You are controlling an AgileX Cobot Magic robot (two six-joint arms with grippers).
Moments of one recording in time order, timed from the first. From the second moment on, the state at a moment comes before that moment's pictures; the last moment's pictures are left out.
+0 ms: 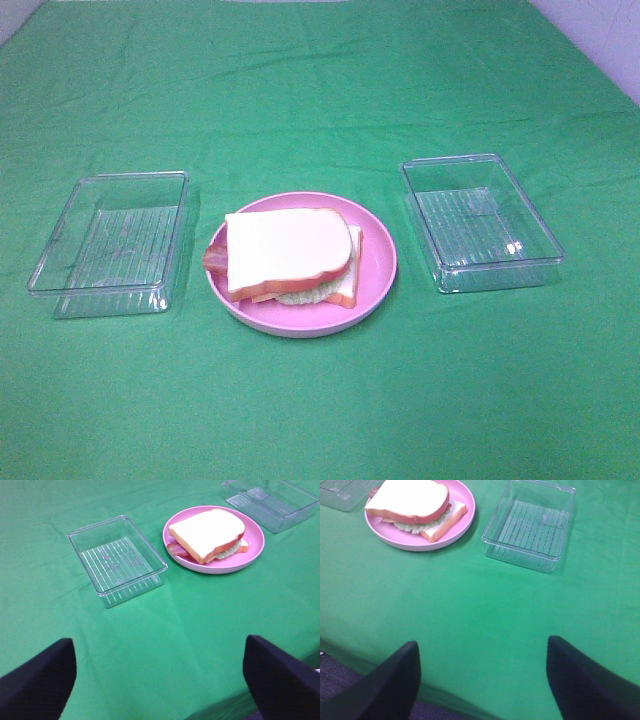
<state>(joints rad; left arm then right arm) -0.40 0.00 -0.50 -0.06 1.06 0.05 0.32 0.12 -0.51 0.13 1.08 -0.17</state>
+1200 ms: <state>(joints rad) 0.14 0.00 -0.50 -0.06 1.06 0.05 0.03 -0.01 -0.51 0.15 1.08 -0.17</state>
